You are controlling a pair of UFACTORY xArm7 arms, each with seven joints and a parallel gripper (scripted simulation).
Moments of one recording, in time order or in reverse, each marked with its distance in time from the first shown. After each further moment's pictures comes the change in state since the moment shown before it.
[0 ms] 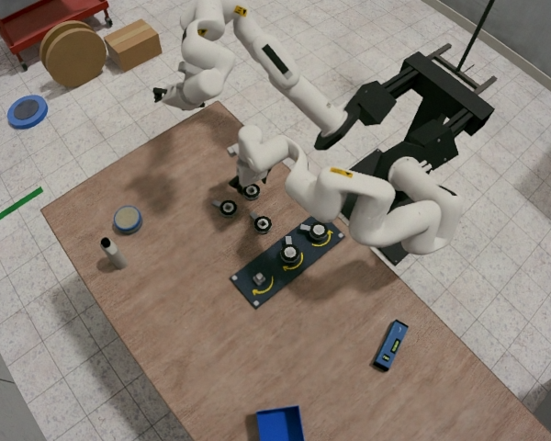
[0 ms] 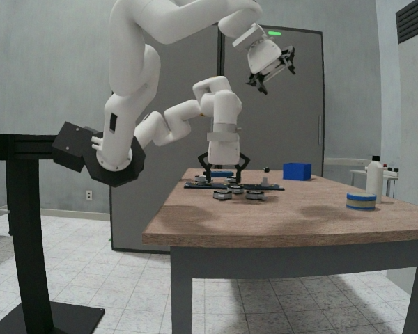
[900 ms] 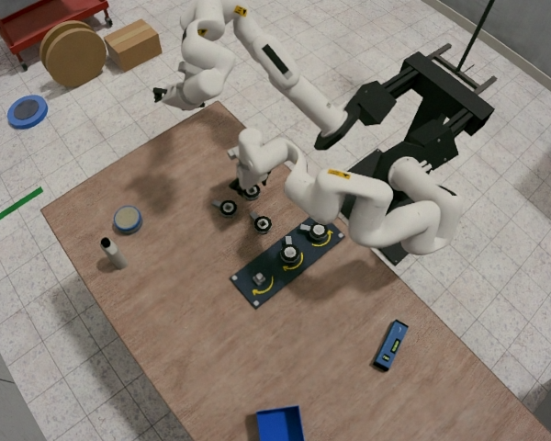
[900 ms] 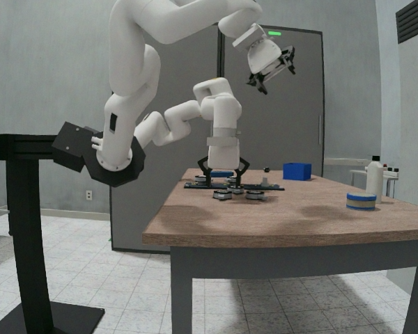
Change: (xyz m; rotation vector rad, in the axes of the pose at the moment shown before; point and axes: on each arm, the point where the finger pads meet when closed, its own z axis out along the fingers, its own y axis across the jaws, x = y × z) left arm 0.000 0.000 0.014 0.000 0.000 0.000; right arm 0.000 0.000 0.000 0.000 0.000 0.000
